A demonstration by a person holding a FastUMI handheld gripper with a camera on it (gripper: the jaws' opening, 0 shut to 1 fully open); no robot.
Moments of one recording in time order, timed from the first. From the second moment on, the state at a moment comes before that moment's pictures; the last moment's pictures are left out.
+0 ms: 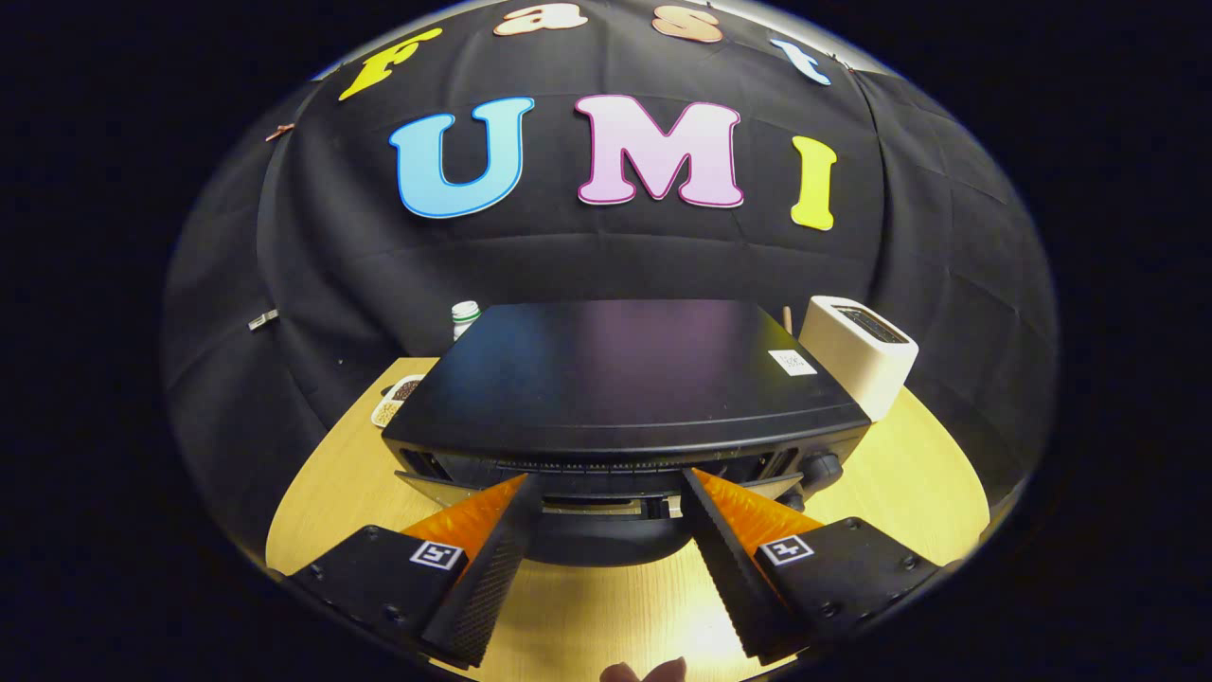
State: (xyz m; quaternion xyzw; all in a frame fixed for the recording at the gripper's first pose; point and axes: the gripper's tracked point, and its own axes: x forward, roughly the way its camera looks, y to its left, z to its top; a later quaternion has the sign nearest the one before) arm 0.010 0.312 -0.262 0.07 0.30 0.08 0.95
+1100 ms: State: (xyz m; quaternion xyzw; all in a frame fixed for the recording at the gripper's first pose) arm -0.125 0.298 -0.371 0.06 0.46 0.11 0.88
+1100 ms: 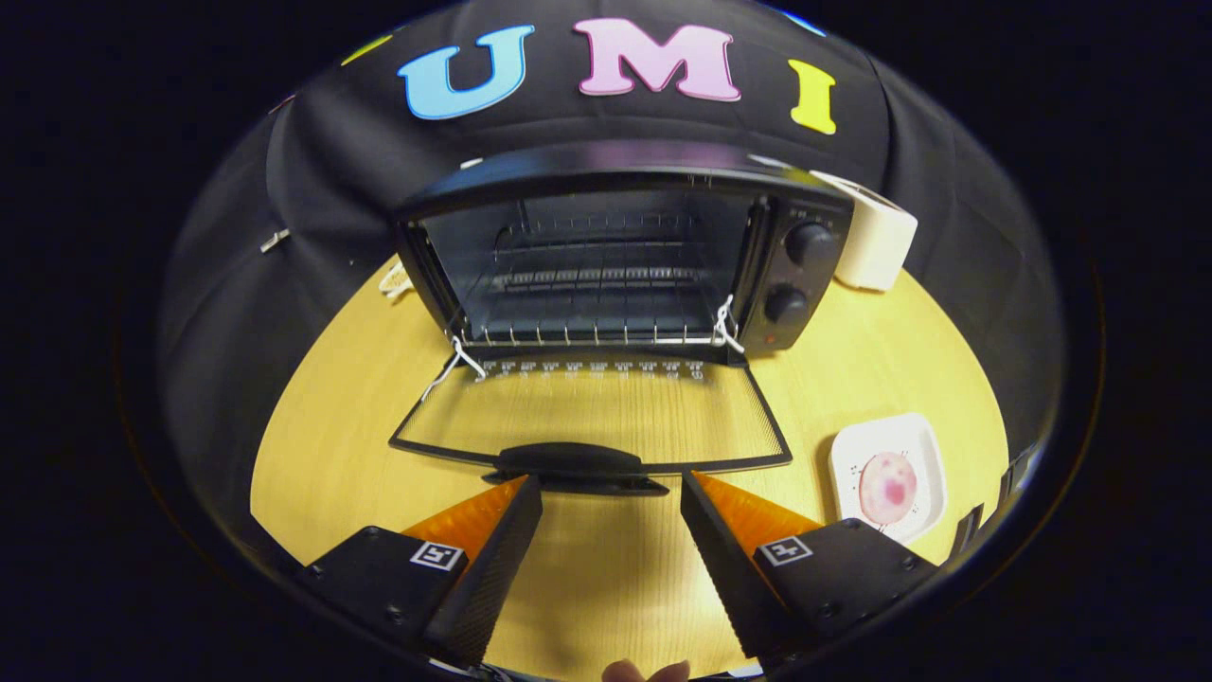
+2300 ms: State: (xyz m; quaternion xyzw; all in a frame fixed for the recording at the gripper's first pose) arm -0.129 0.107 -0.314 0.10 0.47 0.21 0.85
